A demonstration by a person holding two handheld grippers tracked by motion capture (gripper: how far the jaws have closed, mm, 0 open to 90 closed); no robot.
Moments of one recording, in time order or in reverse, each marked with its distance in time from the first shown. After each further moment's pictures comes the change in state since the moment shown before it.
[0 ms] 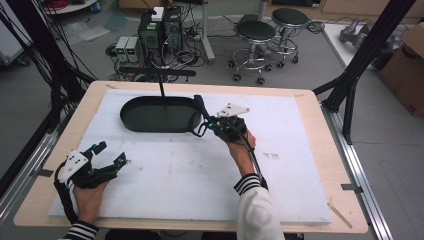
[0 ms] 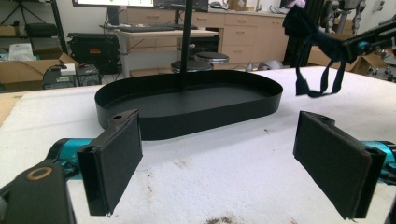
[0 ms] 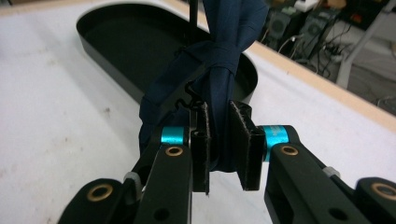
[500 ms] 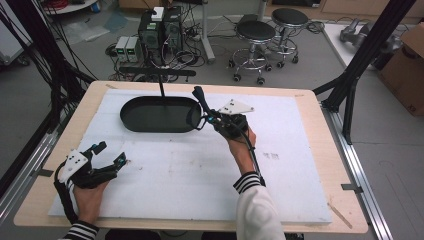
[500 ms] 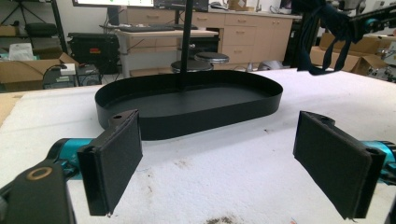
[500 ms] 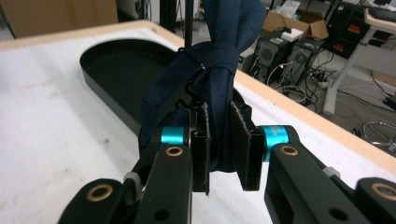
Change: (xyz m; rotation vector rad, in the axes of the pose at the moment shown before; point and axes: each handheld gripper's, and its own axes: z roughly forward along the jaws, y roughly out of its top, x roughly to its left) left arm 0.000 0.000 0.000 0.000 0.001 -0.003; right arm 0.001 0.013 -0.011 -0.102 -0.032 -0.005
